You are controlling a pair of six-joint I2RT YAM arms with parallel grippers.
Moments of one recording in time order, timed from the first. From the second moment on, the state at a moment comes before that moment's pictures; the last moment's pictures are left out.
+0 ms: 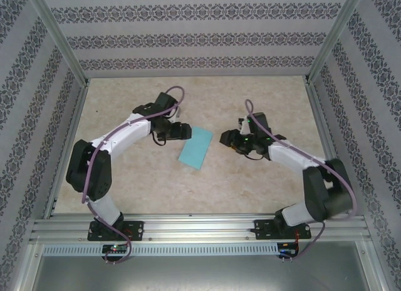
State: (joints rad) left arm -0.44 1.73 1.30 -0.71 0.29 -0.48; right arm 0.36 1.51 0.79 -0.11 -0.53 0.74
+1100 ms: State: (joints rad) left arm -0.38 1.94 1.06 -0.15 0.67 -0.72; right arm 0.40 1.93 1.06 0.06 -0.52 0.74
